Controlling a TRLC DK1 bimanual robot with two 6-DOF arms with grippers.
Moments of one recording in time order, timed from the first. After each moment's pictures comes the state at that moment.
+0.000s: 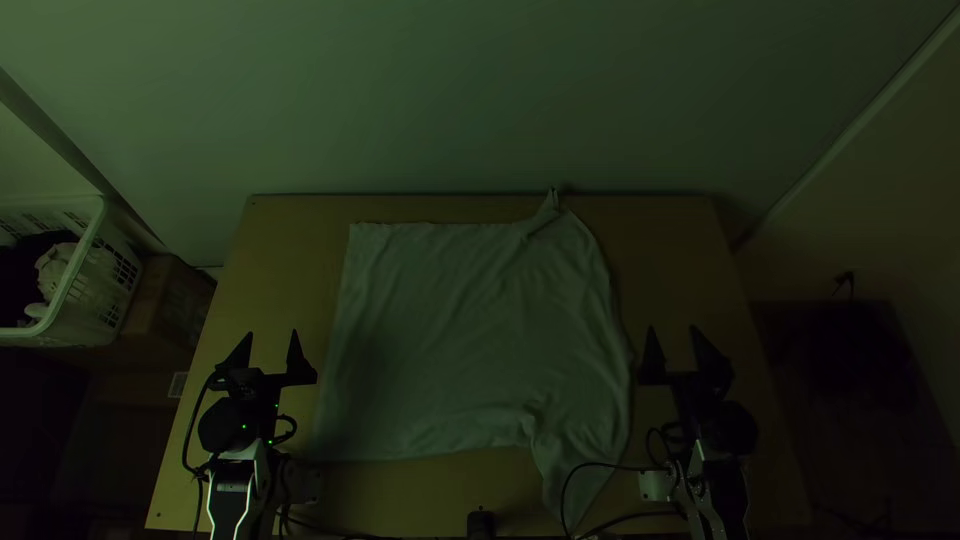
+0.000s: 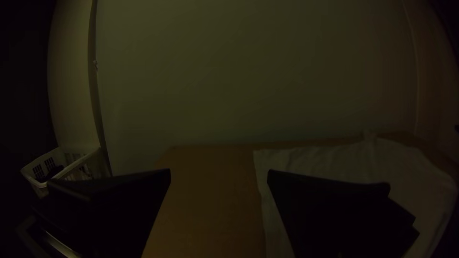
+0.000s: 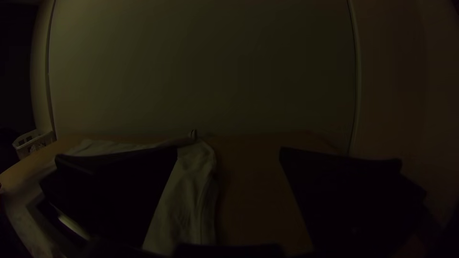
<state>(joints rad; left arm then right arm) 0.02 -0.01 0.09 -0.11 -0.14 0.08 0.09 0.00 0.02 0.00 0.01 0.08</state>
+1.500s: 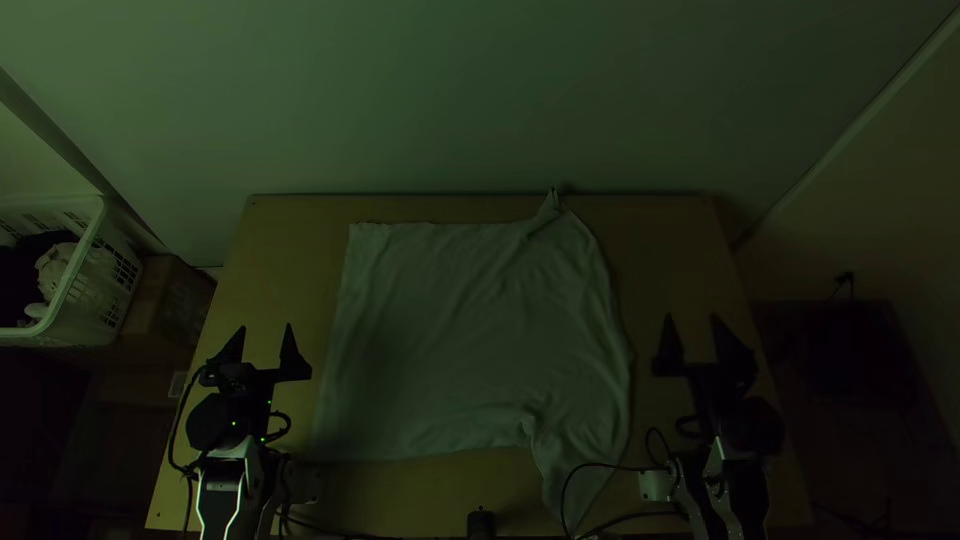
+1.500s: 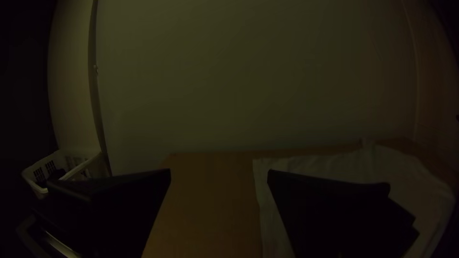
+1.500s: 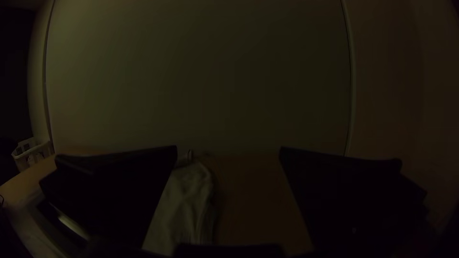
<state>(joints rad) 0.02 0.10 0.21 -0.11 -0.14 0.08 0.07 0.14 0.23 -0.01 0.01 0.07</state>
